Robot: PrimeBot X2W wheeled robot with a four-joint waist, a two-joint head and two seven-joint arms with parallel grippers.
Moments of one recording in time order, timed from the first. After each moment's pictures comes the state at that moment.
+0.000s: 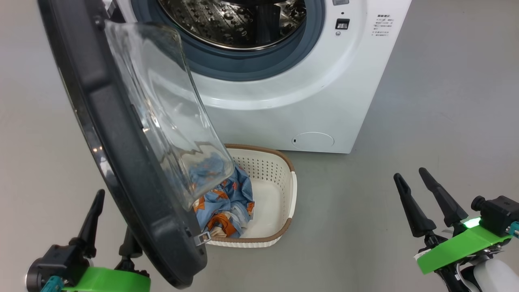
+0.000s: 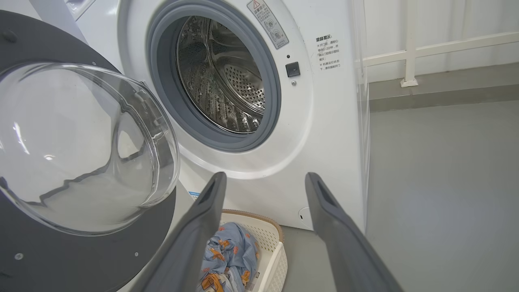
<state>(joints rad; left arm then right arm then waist) -0.08 0.06 -0.03 0.11 -0.23 -0.13 -0.25 -0.16 -0.37 0.24 0.17 0.67 0.13 -0.25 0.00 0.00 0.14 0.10</state>
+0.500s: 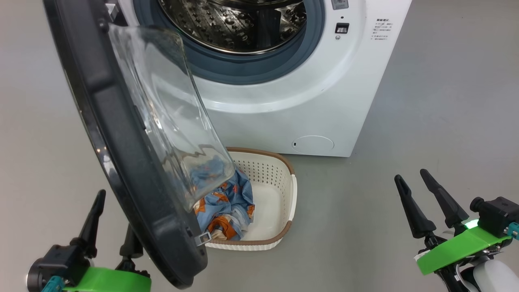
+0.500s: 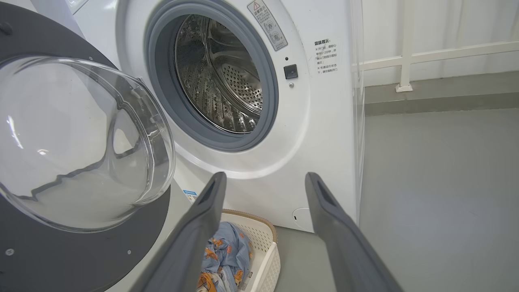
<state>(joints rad) -0.08 0.06 -0.04 0.11 -0.23 -0.13 -0.25 -0.16 -0.36 0.22 0.18 0.62 0.13 -0.25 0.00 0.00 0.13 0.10</state>
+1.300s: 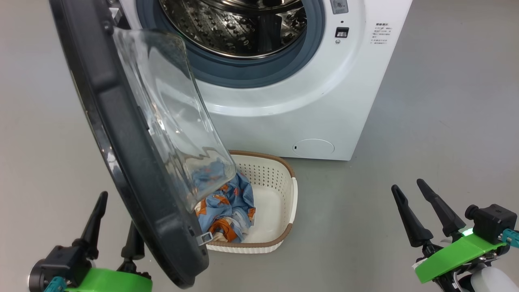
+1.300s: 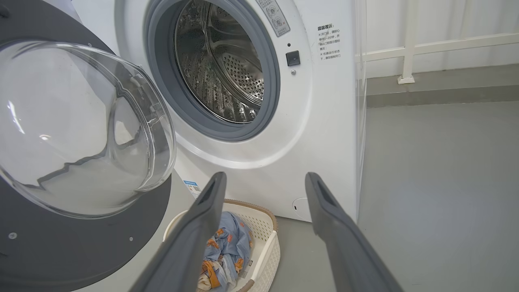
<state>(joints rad) -0.08 0.06 -0.05 0.12 -0.23 -0.13 -0.25 -0.14 -0.36 0.24 0.21 0.62 0.13 -0.25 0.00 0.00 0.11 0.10</state>
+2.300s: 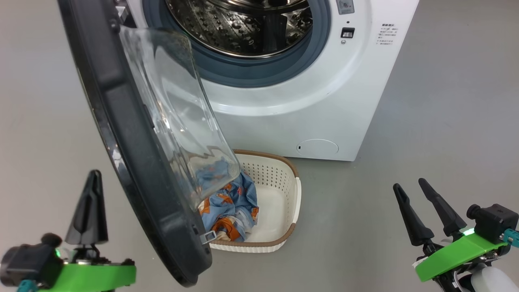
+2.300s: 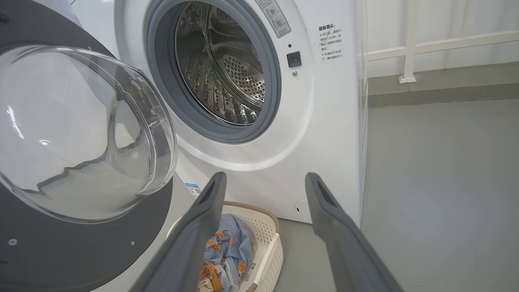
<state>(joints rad) -0.08 0.05 0.02 -0.04 -0.21 -0.13 -0.25 -0.14 -0.35 0.22 0.21 0.62 0.13 -0.25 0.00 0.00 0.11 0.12</state>
